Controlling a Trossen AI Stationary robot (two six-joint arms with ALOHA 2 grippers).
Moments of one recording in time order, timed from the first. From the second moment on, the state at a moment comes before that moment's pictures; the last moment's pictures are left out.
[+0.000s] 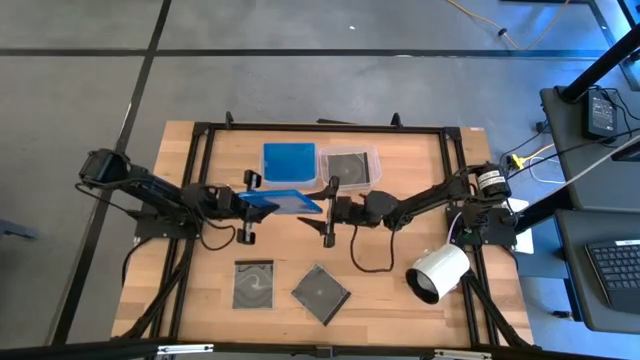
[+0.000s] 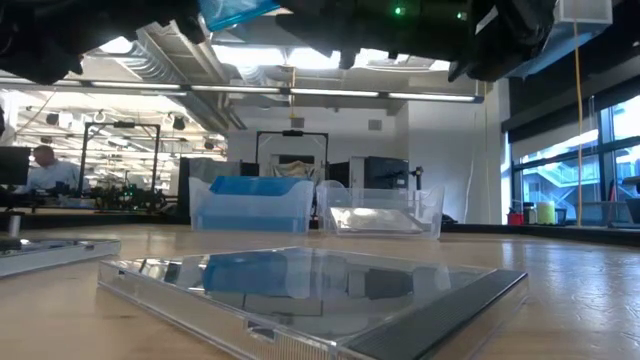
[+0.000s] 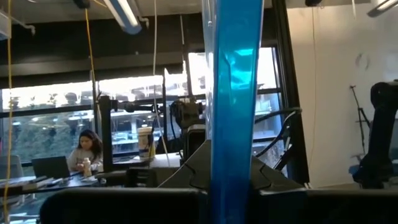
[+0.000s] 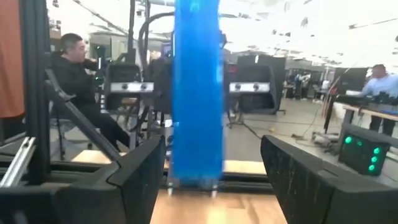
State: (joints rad) left arm -0.16 1.20 0.23 1.45 -0.11 0.15; right arm 0.13 1.84 0.91 1.16 0.16 -0.14
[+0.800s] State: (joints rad) left arm -0.16 1.21 0.25 1.44 -0.10 0.14; right arm 0.15 1.84 0.91 1.17 0.13 -0.16
